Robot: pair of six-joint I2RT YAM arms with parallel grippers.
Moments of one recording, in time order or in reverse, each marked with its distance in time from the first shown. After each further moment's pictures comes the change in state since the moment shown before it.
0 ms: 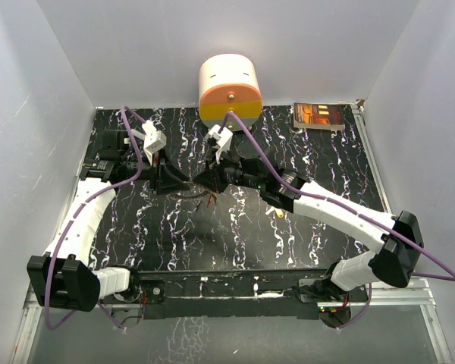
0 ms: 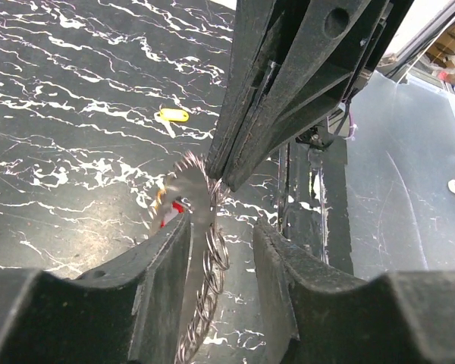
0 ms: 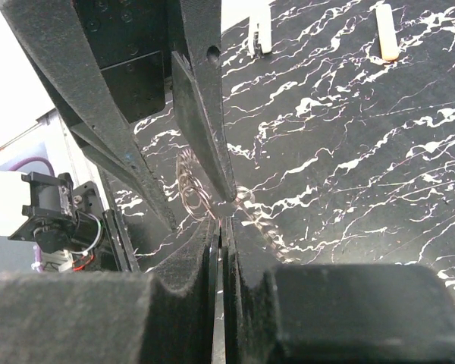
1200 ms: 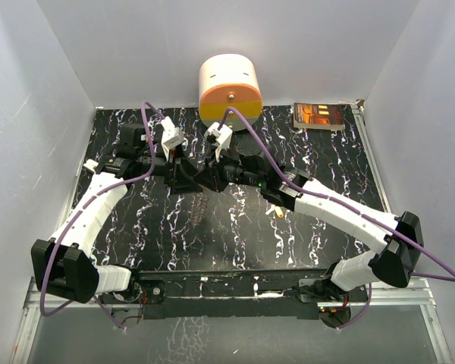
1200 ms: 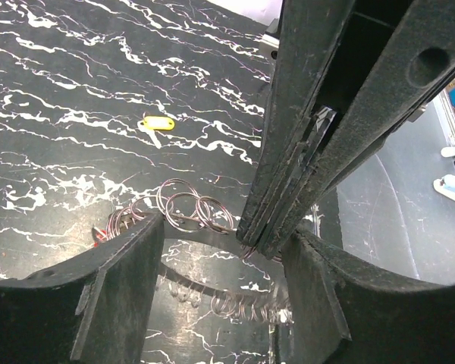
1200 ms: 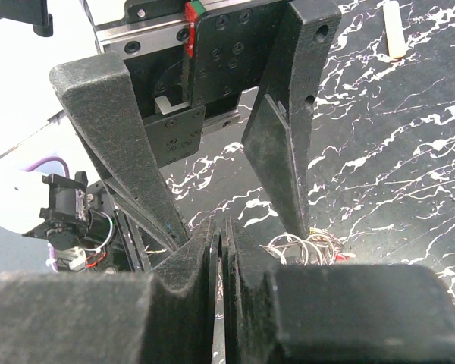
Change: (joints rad) left arm -0.135 0.071 0.006 0.187 -0.056 -0.175; right arm 0.008 0.000 0.052 -0.063 -0.008 0.023
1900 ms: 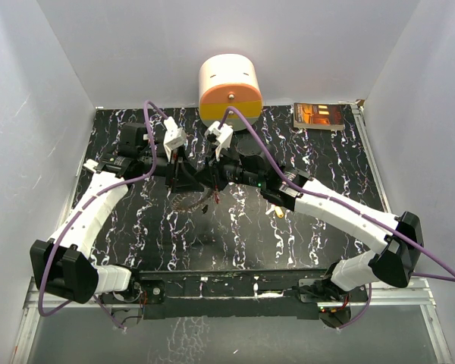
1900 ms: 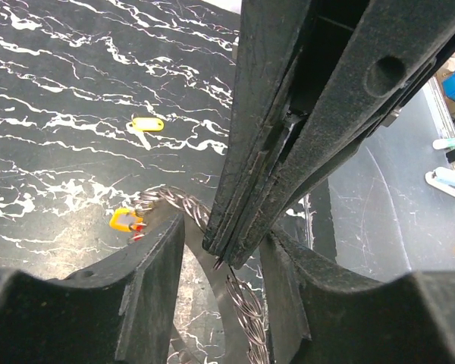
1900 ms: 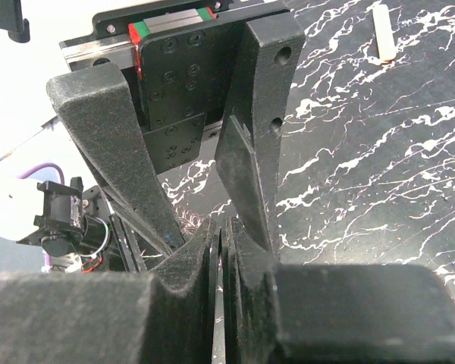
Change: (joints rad) left arm -0.026 0.000 0.032 -0.055 0.000 0.026; right arm 0.000 0.000 0.004 0.000 0.025 0.000
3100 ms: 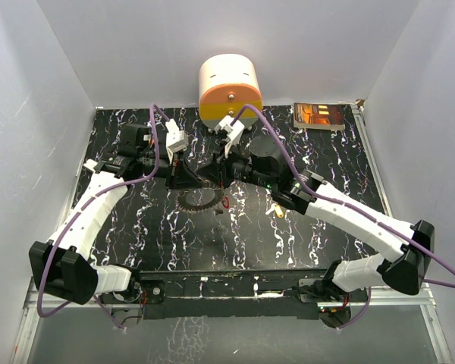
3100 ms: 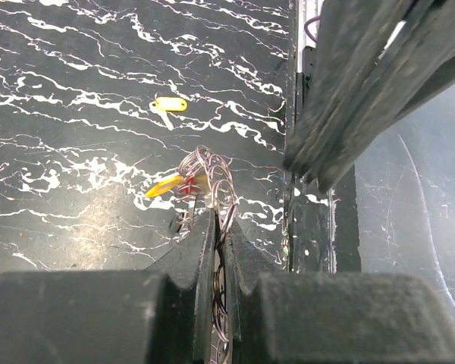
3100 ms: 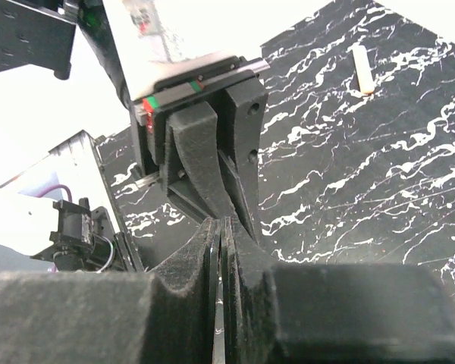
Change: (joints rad) left arm -0.006 -0.006 0.016 -0.079 -0.094 0.083; right arm 0.005 -0.070 0.002 -0.004 0.050 0.000
